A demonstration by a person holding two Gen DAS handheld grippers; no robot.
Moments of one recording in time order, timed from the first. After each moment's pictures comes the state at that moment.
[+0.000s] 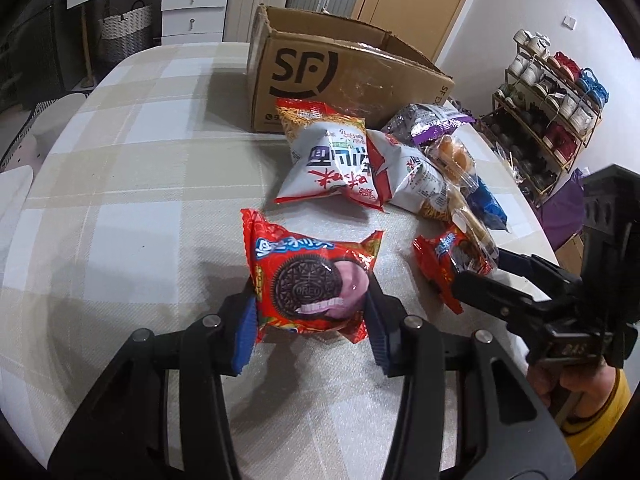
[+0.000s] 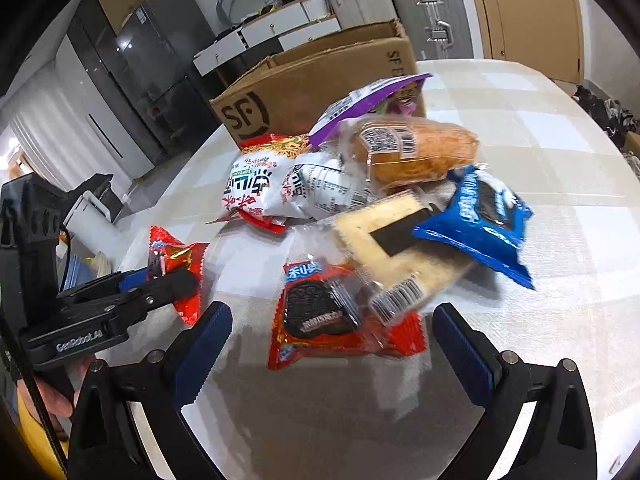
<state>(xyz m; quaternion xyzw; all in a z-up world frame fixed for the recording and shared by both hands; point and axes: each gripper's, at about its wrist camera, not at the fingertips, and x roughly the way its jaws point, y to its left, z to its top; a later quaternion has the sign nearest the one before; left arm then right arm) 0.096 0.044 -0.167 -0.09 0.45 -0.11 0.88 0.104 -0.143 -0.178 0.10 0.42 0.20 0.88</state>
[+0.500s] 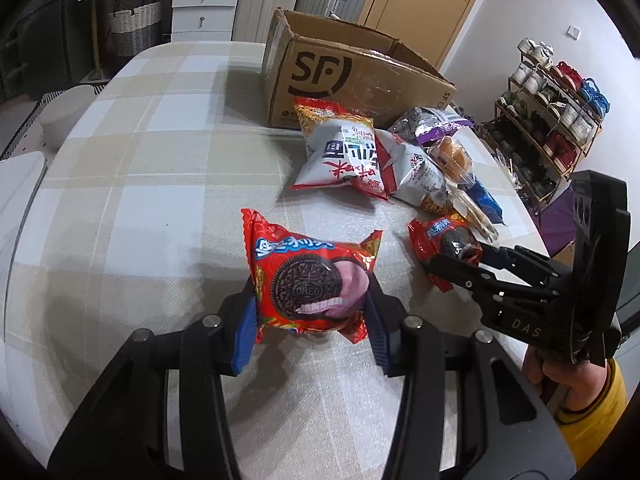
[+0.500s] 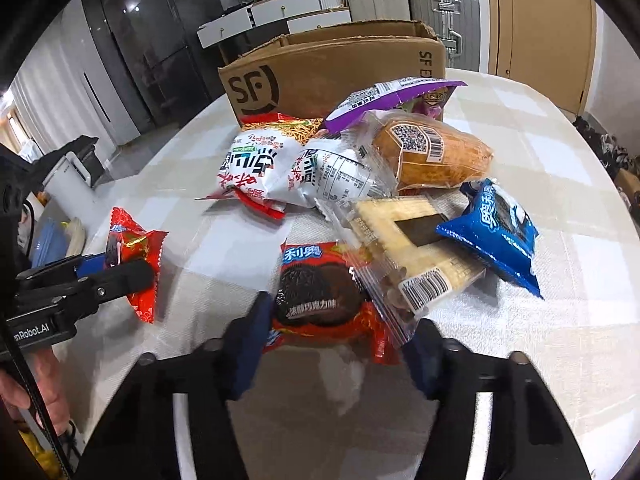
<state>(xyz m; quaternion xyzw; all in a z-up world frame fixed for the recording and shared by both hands) 0.073 0.059 -0.160 -0.10 0.45 -0.11 0.88 0.103 -0.121 -0.177 0.02 0.43 0.18 0.89</state>
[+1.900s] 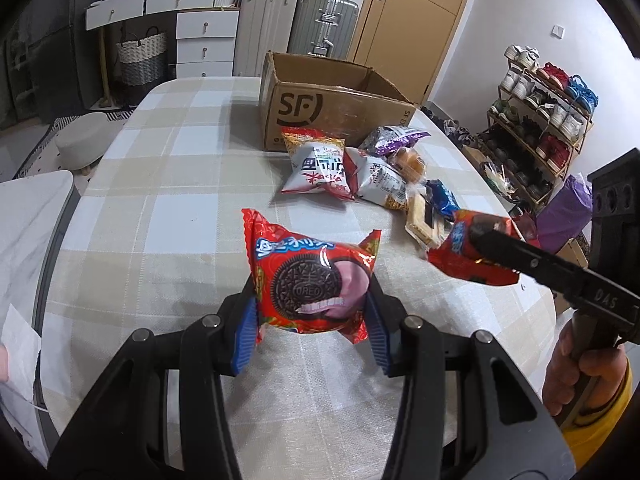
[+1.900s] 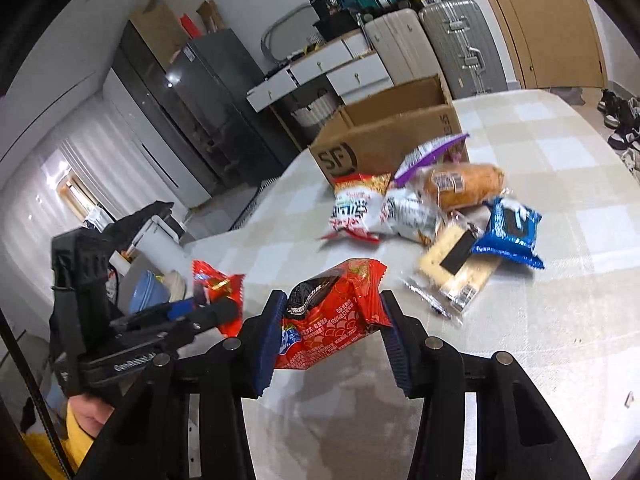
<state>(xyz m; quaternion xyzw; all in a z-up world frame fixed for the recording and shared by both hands) -0.002 0.056 -0.109 -0.08 0.40 -0.10 0.91 0.018 -0.162 -0.111 0.17 0.35 0.28 0.88</state>
